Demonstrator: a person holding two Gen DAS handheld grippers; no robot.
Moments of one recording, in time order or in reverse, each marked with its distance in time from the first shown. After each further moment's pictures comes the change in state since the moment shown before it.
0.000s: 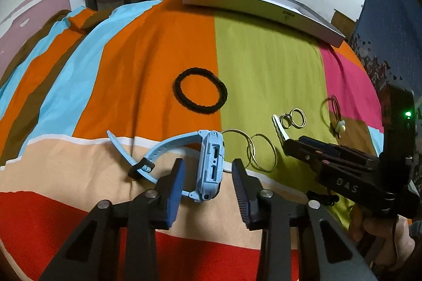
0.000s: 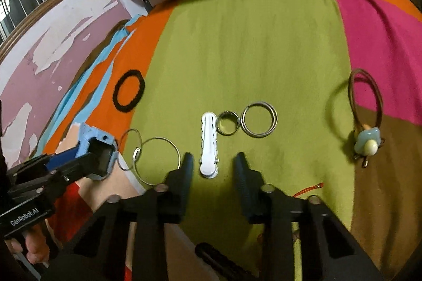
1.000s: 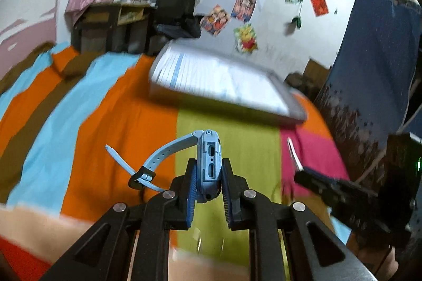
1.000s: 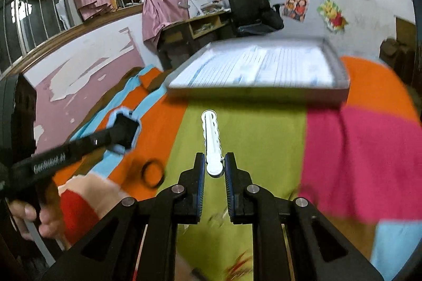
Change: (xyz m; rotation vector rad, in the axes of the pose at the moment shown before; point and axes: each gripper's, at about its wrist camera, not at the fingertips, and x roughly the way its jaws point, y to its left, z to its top) left arm -0.042 -0.016 0.104 -0.044 -0.273 -0.174; right arm -0.130 -0.011 0.095 -0.084 -0.289 -0.012
